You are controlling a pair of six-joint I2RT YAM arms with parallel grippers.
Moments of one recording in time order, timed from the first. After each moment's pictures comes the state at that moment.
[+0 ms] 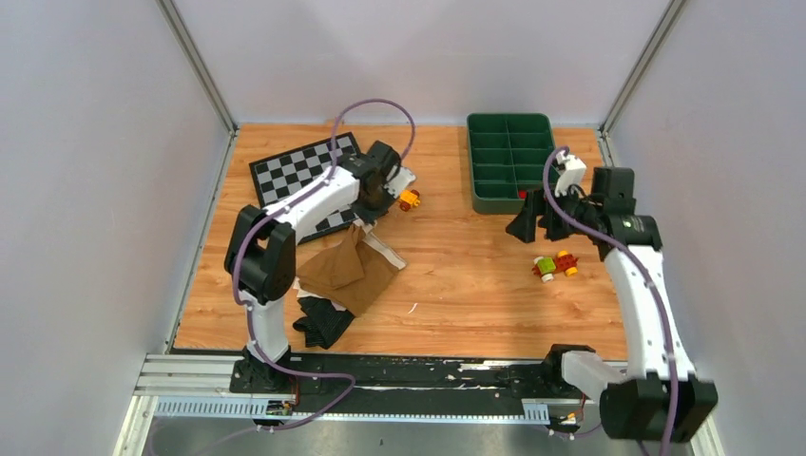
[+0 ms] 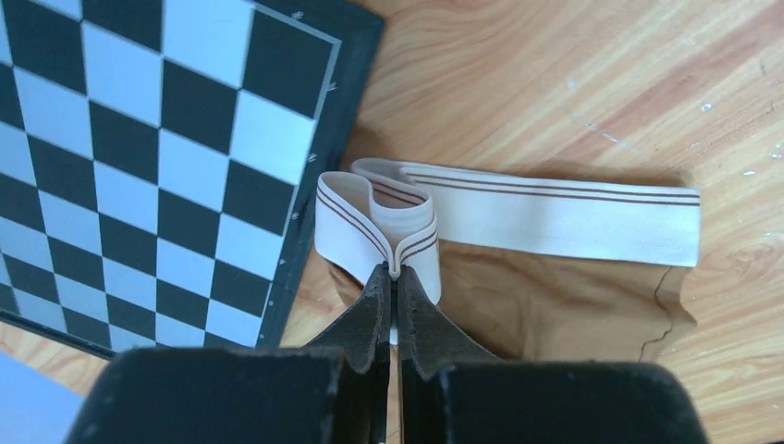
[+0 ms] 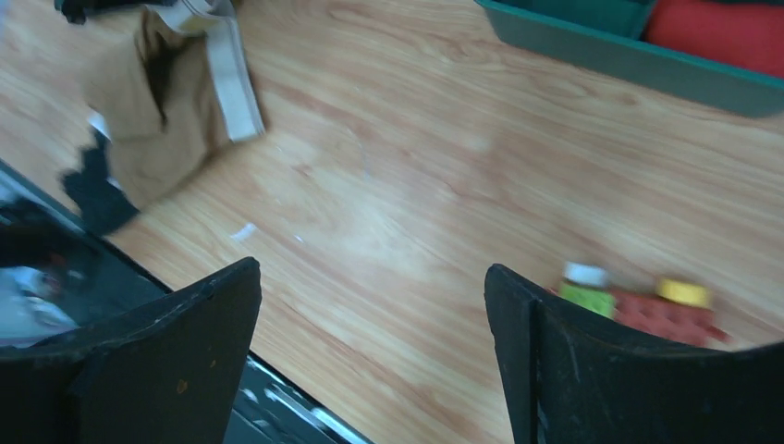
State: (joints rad) left arm -0.59 1.92 1.57 -0.88 -0.12 0.28; right arm -0.04 1.00 1.13 -0.93 -0.53 -0.18
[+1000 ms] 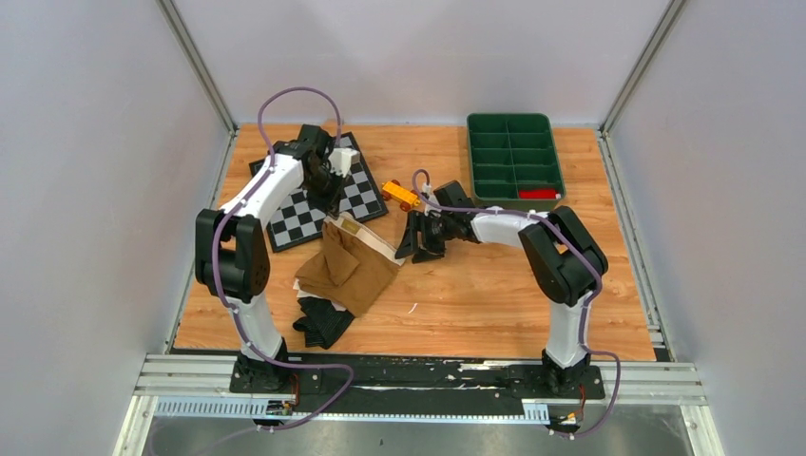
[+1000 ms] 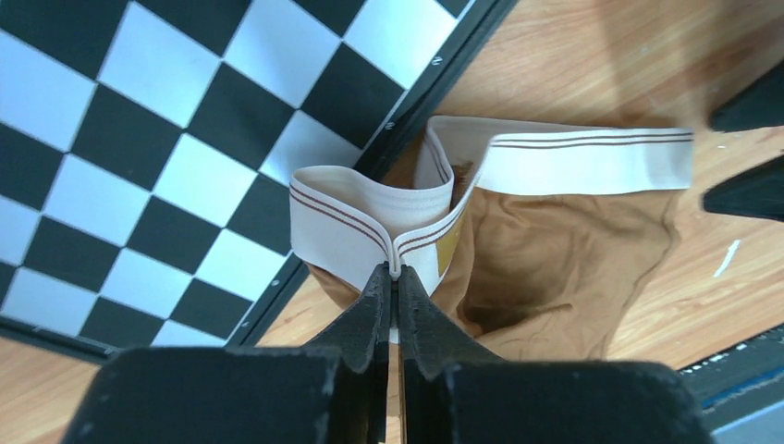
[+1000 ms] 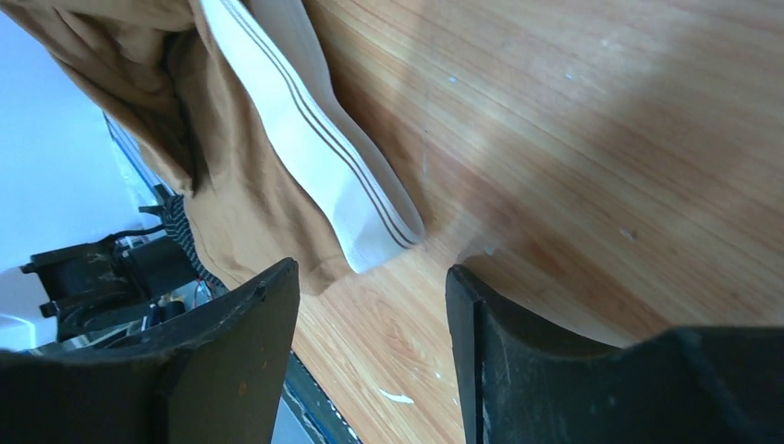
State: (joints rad) left arm -0.22 1.83 1.54 -0.94 0.23 0.25; right arm 0.57 1.94 1.13 -0.12 -0.60 0.62
